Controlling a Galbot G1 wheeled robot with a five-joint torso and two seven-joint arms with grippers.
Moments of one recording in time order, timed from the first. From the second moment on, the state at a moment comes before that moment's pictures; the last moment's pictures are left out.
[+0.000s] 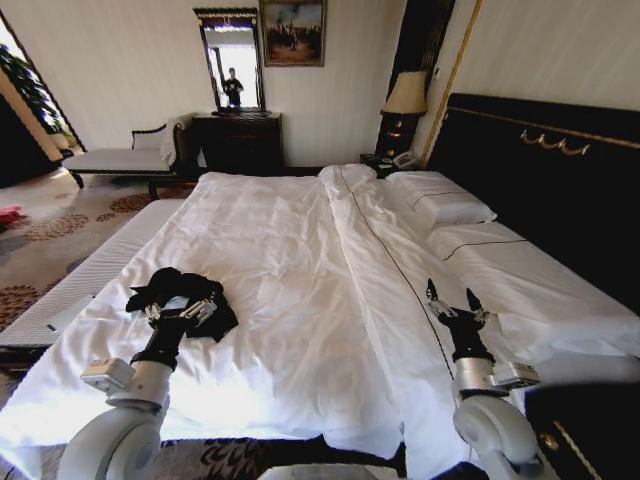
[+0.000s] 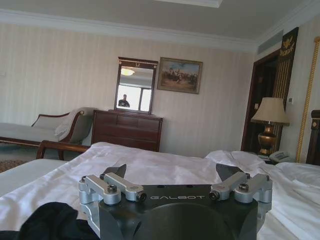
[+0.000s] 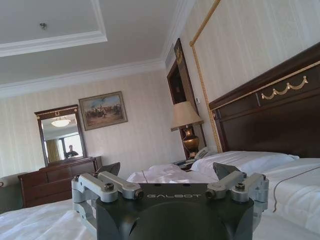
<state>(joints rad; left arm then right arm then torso) 1.69 -1.25 -0.77 -2.50 -0.54 0.24 -0.16 -1.64 1.19 0.69 2.26 0.58 0.14 0.27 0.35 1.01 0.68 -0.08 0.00</state>
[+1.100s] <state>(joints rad) 1.71 -1.25 -0.78 -2.50 -0.54 0.23 -0.16 -1.62 1.19 0.68 2.24 0.56 0.15 0.27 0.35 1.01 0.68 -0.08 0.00</state>
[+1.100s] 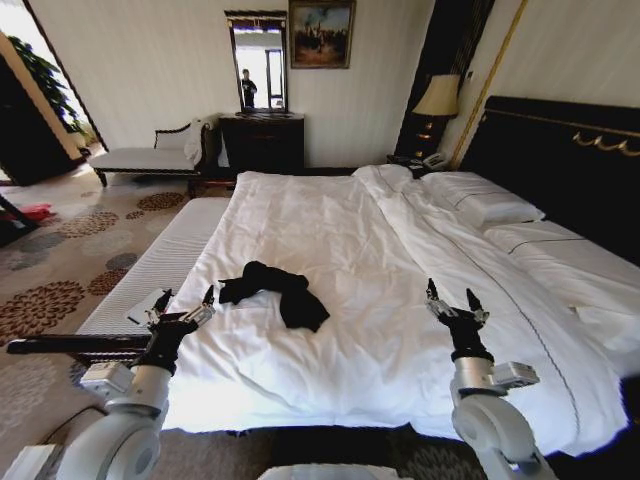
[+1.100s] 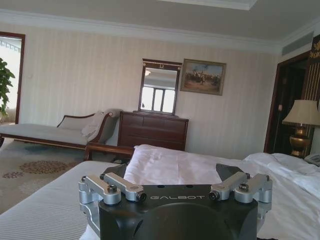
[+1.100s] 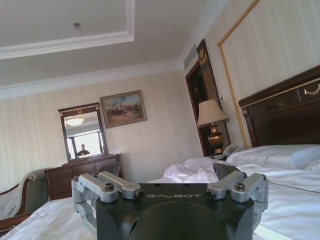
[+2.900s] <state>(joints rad) 1.53 -1.25 -0.84 -2.50 -0.88 0.41 -0.32 -0.67 1.14 -0.06 1.68 1.27 -0.28 0.64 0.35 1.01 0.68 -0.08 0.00</state>
